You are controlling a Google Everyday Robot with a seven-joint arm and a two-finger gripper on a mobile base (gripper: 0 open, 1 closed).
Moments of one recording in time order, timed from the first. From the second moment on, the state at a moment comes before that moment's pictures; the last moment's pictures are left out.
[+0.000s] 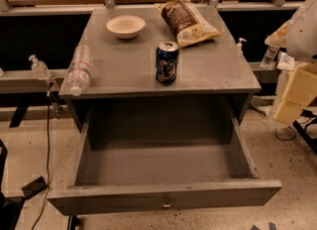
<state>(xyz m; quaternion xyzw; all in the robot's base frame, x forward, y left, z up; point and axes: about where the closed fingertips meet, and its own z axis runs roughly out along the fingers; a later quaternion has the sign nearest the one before) 0.438 -0.216 0.978 -0.60 0.78 -0.04 0.16</state>
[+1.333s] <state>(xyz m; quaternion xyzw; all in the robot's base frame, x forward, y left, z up) 0.564 -0.244 1.006 -0.54 0.76 -0.05 0.36</state>
